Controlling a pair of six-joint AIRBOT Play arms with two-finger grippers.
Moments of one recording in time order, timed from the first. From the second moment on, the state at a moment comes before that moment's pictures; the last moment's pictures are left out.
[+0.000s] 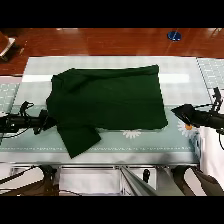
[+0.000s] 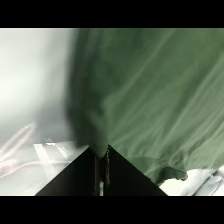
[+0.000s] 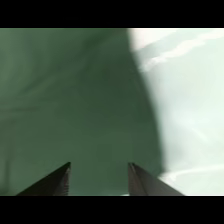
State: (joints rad) left arm 0.53 -1.32 0.56 0.78 -1.12 -1.21; right arm -0.46 -0.82 0.51 -0.82 1.05 1.34
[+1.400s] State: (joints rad) left arm 0.49 -1.20 0.82 0.44 -1.22 -1.10; right arm -0.18 -1.21 1.05 -0.79 1.07 1.38
